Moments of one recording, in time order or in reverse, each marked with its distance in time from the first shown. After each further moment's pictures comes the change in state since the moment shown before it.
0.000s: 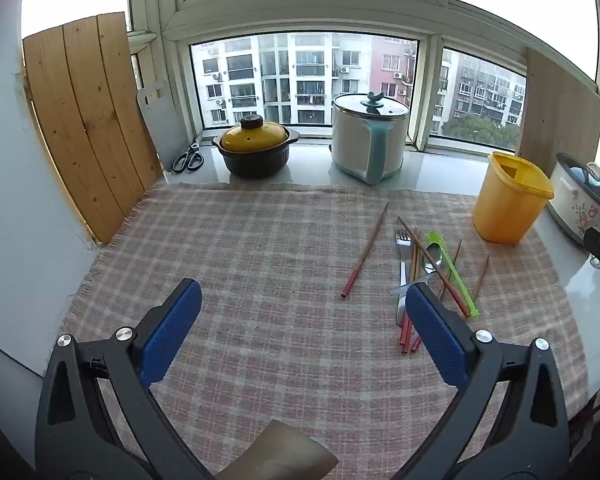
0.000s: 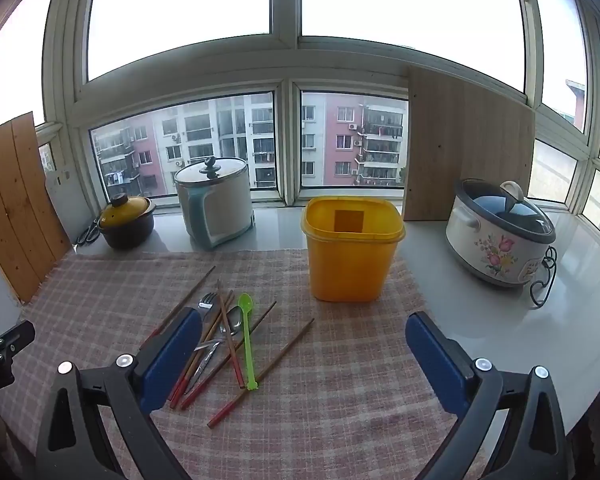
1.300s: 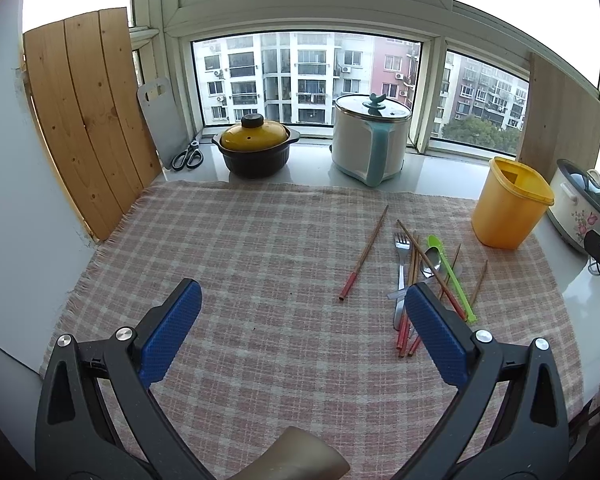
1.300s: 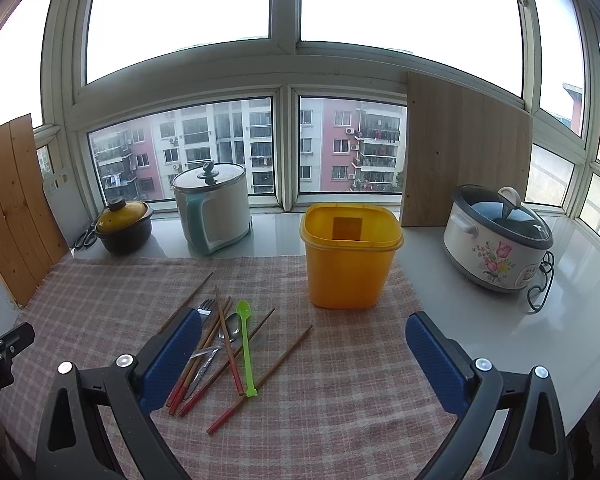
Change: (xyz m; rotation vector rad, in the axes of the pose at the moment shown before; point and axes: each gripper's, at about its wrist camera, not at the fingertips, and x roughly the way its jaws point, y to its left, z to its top) left arm 0.005 -0.004 0.000 -0.013 0.010 -0.008; right arm -0.003 0.003 0.005 -0.010 -0.016 -0.013
